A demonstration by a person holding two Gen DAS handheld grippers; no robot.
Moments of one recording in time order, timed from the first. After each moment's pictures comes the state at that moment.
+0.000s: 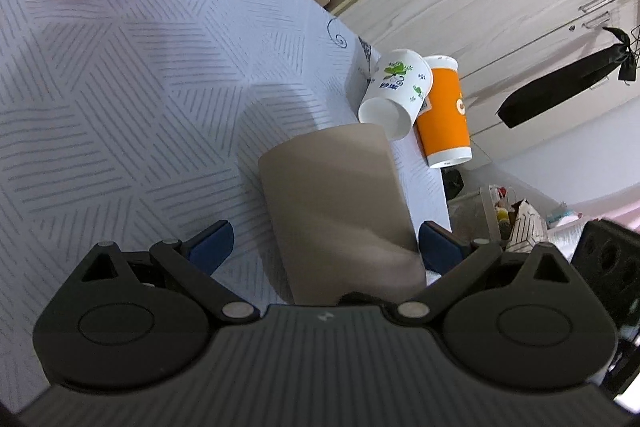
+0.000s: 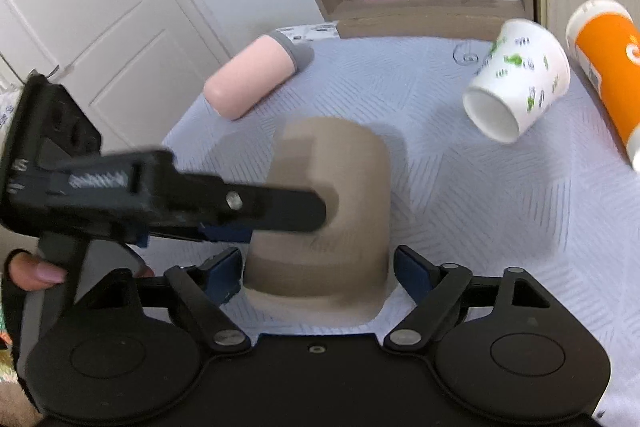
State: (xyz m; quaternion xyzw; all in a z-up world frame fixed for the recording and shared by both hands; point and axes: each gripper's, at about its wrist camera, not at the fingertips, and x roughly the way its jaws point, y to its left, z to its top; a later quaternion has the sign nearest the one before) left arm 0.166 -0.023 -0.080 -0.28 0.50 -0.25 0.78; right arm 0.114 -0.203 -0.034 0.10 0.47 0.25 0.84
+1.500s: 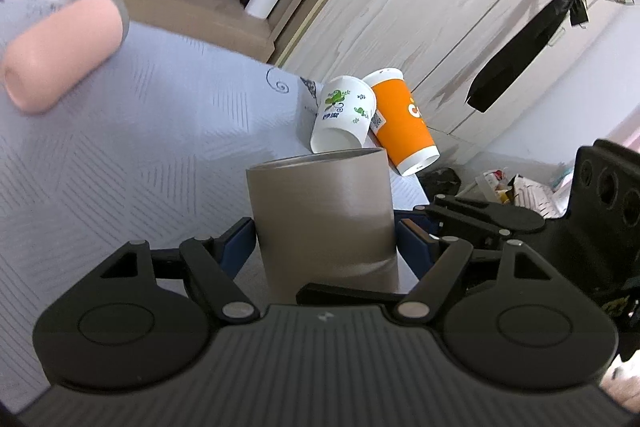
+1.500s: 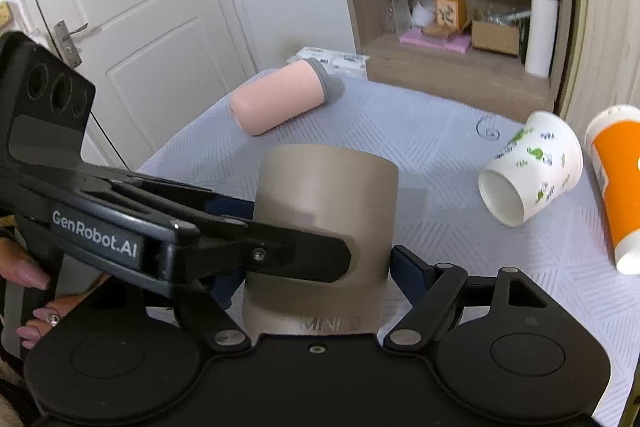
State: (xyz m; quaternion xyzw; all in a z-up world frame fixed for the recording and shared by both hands) left arm 0.143 -0.033 -0.040 -0.17 0.40 -0.31 0.85; right arm 0.109 -0.185 -0.017 0.00 0.41 0.27 0.87
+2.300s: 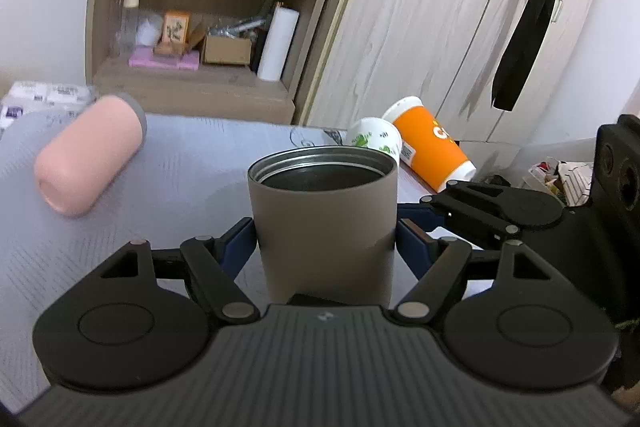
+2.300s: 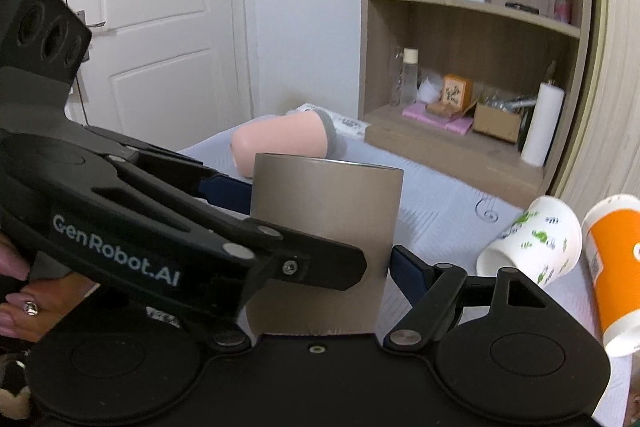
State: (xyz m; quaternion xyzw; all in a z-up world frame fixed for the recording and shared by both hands) left arm 0.138 -0.042 -0.025 -0.06 0.31 -0.27 0.91; right arm 0.105 -0.164 -0.025 -0.08 0.29 0.27 0.92
